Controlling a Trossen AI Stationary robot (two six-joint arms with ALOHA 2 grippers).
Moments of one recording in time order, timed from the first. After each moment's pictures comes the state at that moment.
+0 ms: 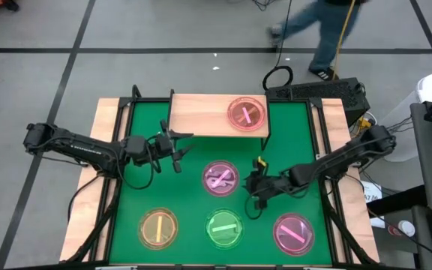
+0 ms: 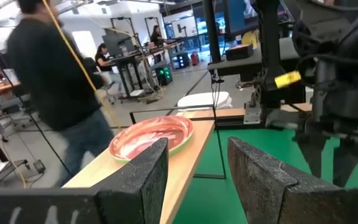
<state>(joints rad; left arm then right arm) -0.08 1.07 0.50 0.60 -0.39 0.23 0.36 1.46 0.74 -0.13 0.41 0.06</state>
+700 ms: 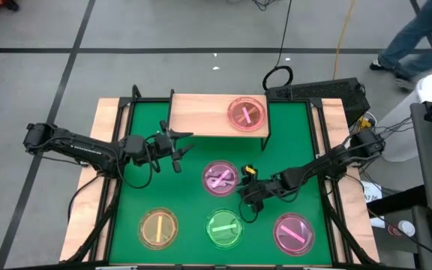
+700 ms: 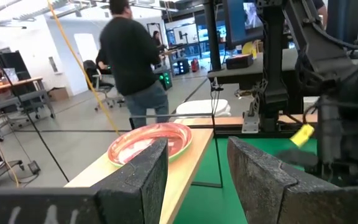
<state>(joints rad) -0.08 1.07 0.50 0.63 -0.39 0.20 0.35 1.62 0.74 0.06 0.33 -0.23</state>
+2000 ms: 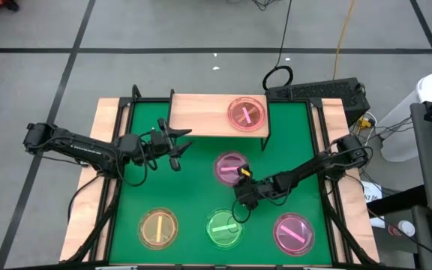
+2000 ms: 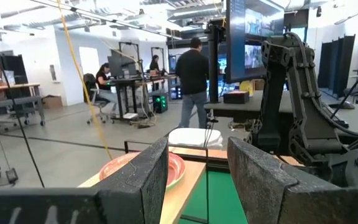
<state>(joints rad) -0.09 1.07 0.50 0.76 -0.39 0.12 0.33 1.80 0.73 0.19 0.44 -0.30</state>
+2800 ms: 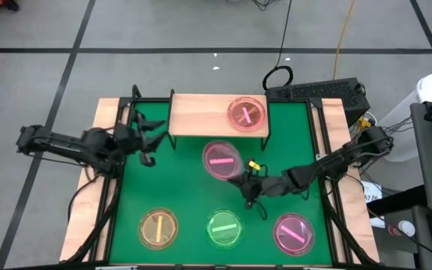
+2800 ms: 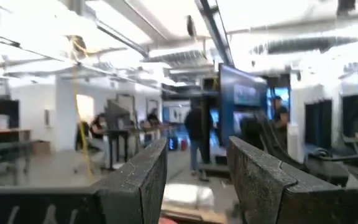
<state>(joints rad) -0.15 0.73 0.50 0.68 -0.40 0.21 0.37 1.49 0.73 0.42 0.55 -0.46</state>
